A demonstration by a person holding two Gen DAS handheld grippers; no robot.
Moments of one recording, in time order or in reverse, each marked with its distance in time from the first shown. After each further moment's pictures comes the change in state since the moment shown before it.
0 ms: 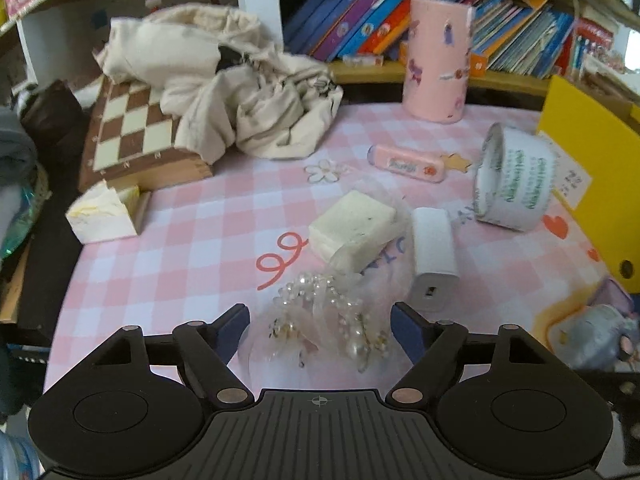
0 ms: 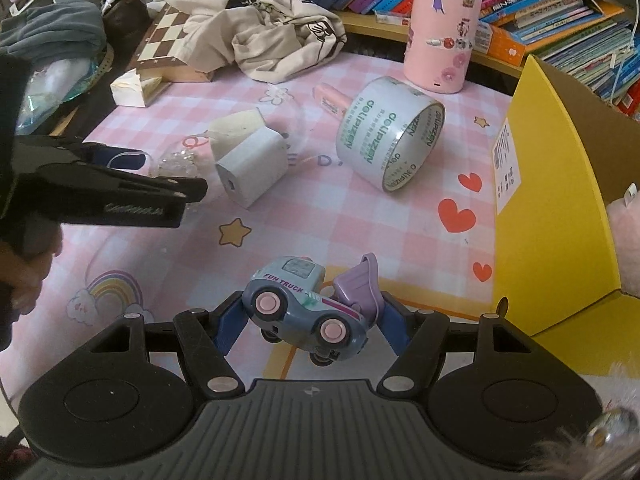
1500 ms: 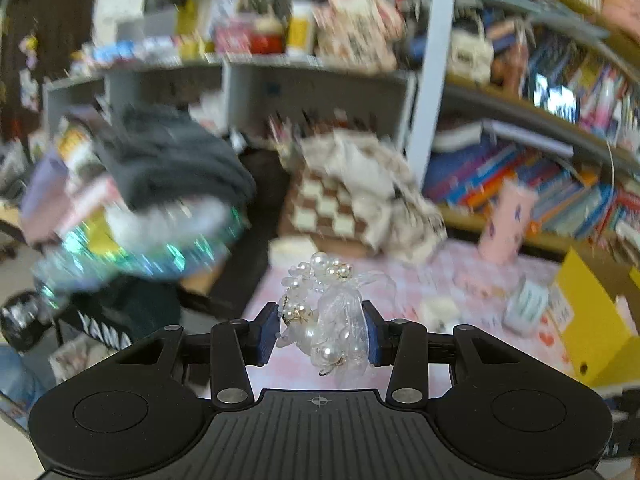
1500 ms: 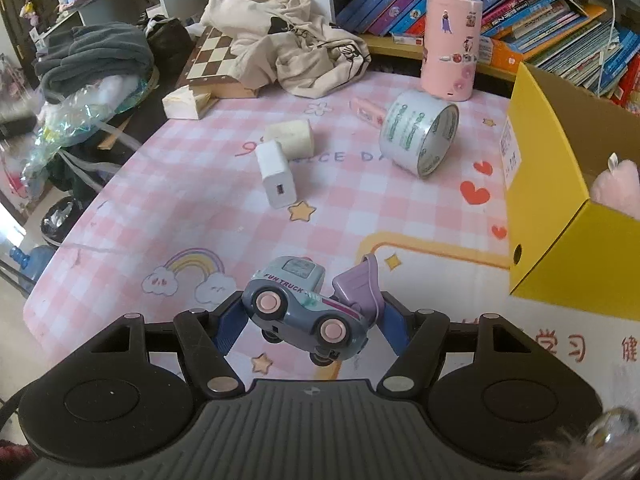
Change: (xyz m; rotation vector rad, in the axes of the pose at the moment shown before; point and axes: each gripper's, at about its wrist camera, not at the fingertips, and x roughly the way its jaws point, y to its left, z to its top) left arm -0.215 0.099 -0.061 -0.315 -0.360 0.159; right arm -0.059 0.042 -0.041 0.016 -0.081 0.068
